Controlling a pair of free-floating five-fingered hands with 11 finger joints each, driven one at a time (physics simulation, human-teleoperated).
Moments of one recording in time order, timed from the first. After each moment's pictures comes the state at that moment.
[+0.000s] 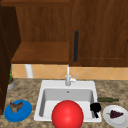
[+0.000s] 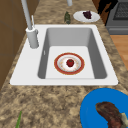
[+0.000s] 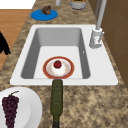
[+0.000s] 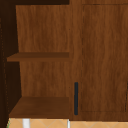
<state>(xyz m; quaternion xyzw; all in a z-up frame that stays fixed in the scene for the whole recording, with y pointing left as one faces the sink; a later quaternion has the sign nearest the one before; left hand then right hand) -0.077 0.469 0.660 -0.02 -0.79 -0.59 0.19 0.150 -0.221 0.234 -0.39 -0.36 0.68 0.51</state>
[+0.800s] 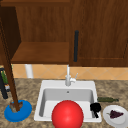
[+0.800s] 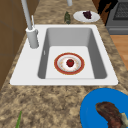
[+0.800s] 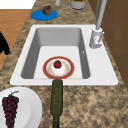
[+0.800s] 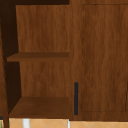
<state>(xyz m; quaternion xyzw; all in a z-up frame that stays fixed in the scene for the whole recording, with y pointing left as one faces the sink) -0.092 0.380 0.732 -0.01 -0.78 -0.60 0.21 0.150 -0.221 0.234 -0.39 -0.36 0.68 0.51</state>
